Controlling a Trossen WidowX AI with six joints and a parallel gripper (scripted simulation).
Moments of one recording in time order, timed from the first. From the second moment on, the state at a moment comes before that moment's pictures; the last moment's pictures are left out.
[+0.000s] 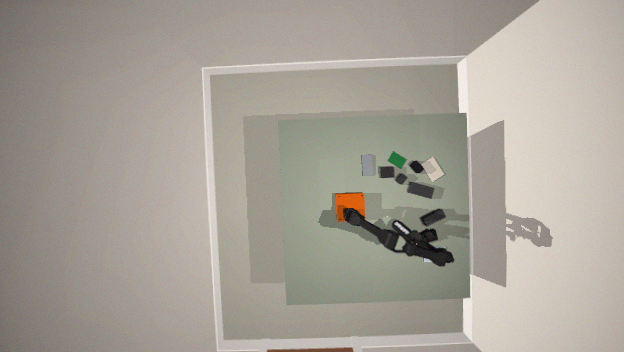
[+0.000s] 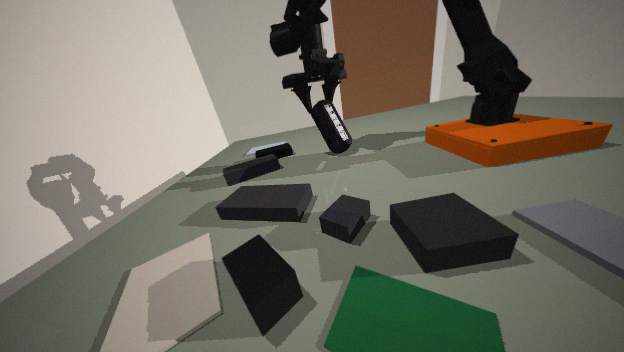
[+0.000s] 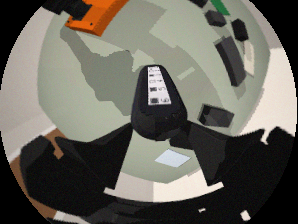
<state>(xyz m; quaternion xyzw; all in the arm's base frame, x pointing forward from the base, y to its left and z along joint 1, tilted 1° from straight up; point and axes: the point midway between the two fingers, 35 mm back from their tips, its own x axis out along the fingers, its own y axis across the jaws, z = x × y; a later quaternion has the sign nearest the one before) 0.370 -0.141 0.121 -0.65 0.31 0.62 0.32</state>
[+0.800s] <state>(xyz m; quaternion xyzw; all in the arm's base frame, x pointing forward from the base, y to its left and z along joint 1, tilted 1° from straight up) 0.381 -0.155 0.112 -0.65 0.31 0.62 0.32</state>
